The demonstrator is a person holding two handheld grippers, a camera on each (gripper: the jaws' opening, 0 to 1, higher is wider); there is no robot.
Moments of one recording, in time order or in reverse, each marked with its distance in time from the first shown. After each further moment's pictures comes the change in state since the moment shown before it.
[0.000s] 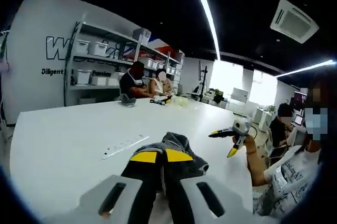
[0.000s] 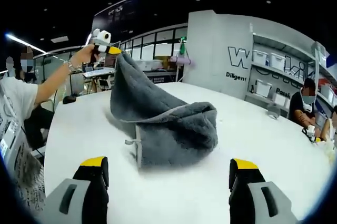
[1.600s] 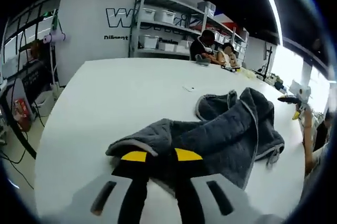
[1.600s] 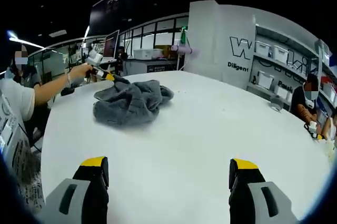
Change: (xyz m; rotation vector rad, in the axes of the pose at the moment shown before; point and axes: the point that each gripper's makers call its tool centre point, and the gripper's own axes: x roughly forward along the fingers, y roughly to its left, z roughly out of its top) left arm -0.085 0.166 -0.181 -0.133 0.233 0.499; right arm 0.017 0.000 -0.019 -0.001 0.100 0.010
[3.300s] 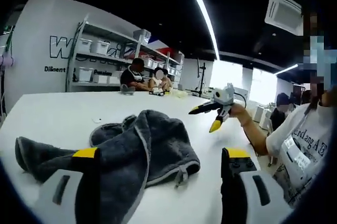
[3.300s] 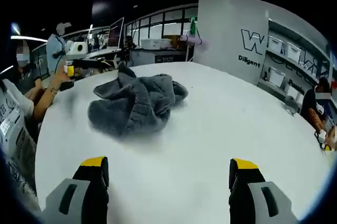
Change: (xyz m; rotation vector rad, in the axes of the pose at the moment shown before) left arm -0.048 -0.202 0.017 0.133 -0.260 -0.546; right arm 0.064 0.024 0.040 -0.053 0.067 0.060
